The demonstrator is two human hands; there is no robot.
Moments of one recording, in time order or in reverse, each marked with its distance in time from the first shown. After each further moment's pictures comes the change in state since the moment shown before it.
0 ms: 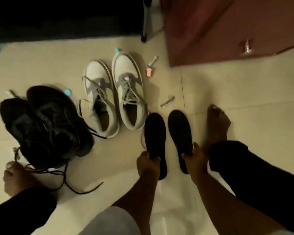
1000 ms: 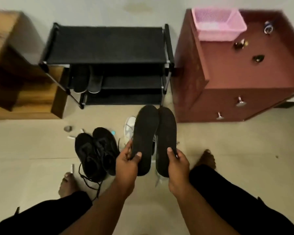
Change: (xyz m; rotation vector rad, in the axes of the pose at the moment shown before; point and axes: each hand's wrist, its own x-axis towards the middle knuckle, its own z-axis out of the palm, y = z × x) left_hand -0.202 0.052 -0.205 -0.689 -0.034 0.628; right_hand -0.243 -0.156 -0.048 0.631 -0.261 -0.295
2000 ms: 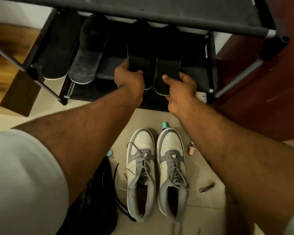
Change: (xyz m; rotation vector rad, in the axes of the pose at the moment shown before) left_hand 0.406 0.093 0.034 0.018 0.284 0.284; right_hand 0.316 -0.053 0.269 0.060 -0.177 -0.132
